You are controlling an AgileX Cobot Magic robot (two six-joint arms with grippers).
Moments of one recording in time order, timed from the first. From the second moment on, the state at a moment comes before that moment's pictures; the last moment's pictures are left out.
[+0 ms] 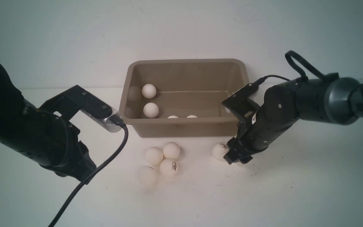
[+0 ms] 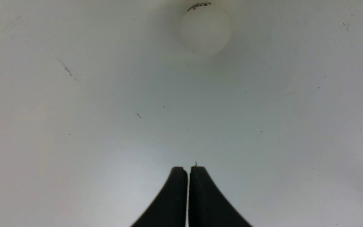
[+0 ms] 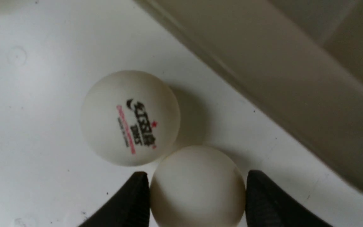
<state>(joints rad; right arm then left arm) 0.45 1.98 -1.29 0.07 0.65 -0.31 -0.17 1.41 -0.97 -0.33 0.92 0.66</state>
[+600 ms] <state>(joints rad) 0.46 1.95 -1.30 0.08 0.81 -0.31 -0.17 1.41 -0.97 -0.33 0.92 0.66</state>
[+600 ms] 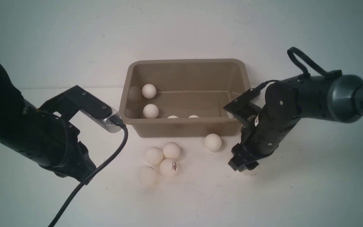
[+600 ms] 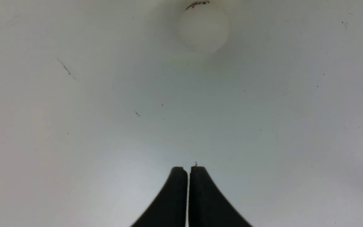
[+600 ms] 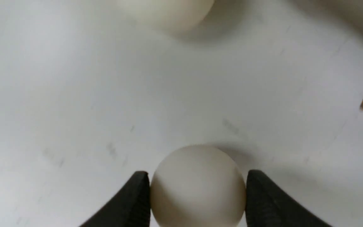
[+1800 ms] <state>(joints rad) 0.49 2.30 -2.22 -0.03 1.05 -0.26 -0.17 1.57 -0.97 -0.50 0.87 0.72</state>
